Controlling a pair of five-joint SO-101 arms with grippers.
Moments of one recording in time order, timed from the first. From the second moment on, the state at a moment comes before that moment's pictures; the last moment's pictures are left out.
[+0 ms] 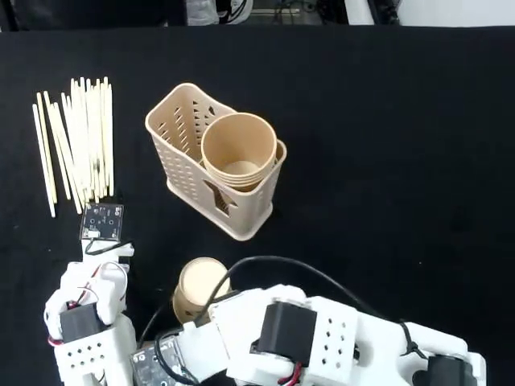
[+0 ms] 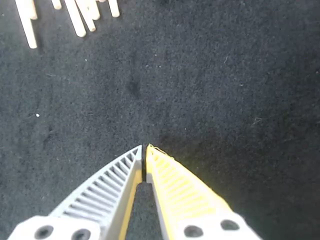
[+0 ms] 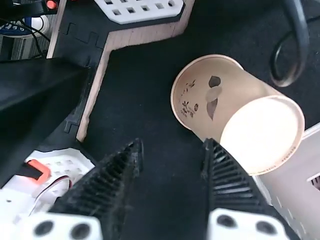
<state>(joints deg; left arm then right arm) -23.4 -104.2 96.3 73.4 -21.8 -76.7 -49.6 40.7 94.6 35.1</state>
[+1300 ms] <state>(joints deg) -23.4 -104.2 96.3 73.4 -21.8 -66.1 -49.5 47.8 84.2 45.8</state>
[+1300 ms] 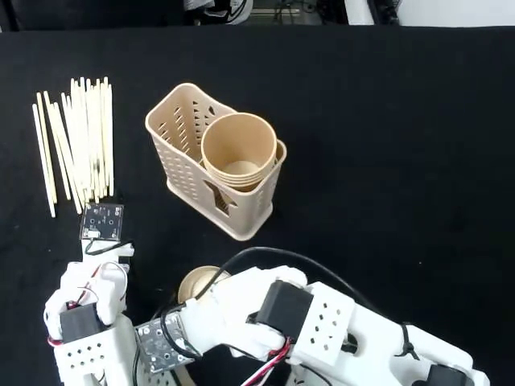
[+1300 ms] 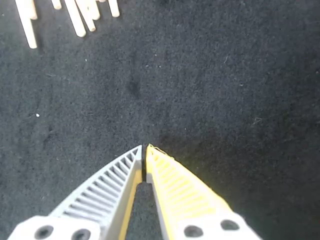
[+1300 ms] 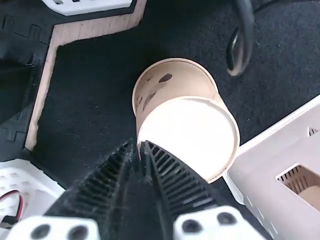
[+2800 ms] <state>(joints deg) -23.4 -104.2 96.3 73.4 -21.8 7.3 -76.2 59.7 79.3 77.1</state>
